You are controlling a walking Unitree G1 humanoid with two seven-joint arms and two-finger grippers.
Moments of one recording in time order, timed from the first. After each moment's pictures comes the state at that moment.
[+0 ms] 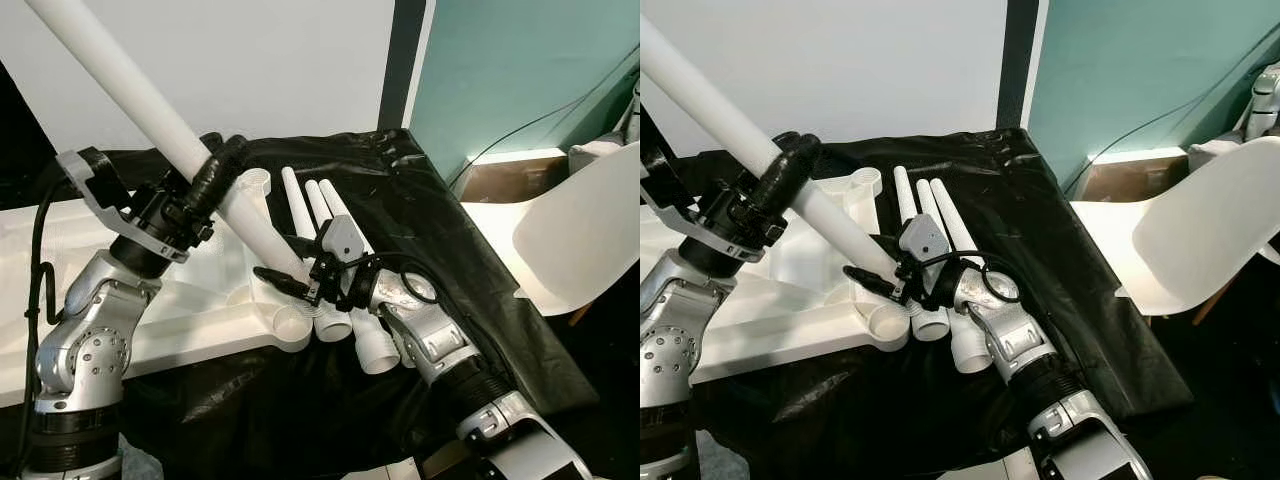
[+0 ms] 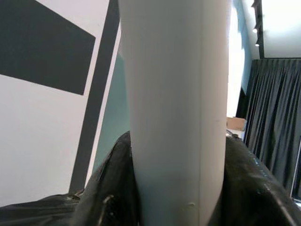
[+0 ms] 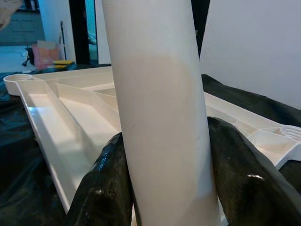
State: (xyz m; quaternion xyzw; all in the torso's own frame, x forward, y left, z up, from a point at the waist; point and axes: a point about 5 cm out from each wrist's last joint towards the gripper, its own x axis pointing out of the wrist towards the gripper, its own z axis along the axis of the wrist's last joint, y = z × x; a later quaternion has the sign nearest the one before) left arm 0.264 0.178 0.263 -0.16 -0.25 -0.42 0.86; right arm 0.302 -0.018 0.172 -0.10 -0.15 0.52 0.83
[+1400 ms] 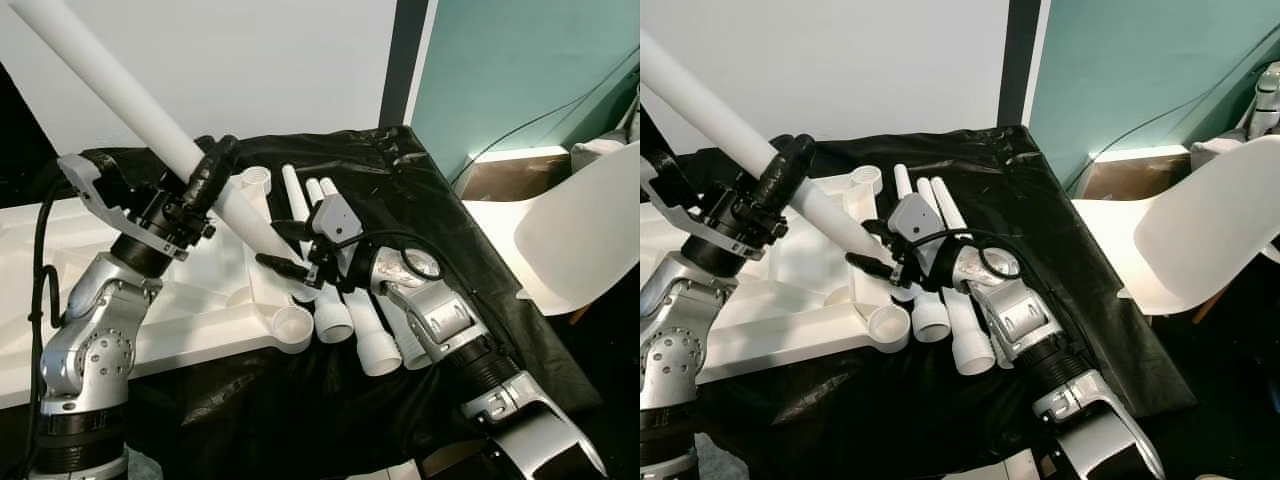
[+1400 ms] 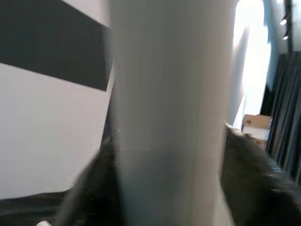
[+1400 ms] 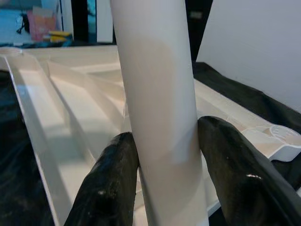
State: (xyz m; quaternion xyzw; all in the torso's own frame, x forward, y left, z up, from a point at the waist) left arm 0.264 0.178 0.262 -0.15 -0.26 -0.39 0.87; right arm 0.308 -0.014 0.194 -0.16 -0.13 0.53 0.82
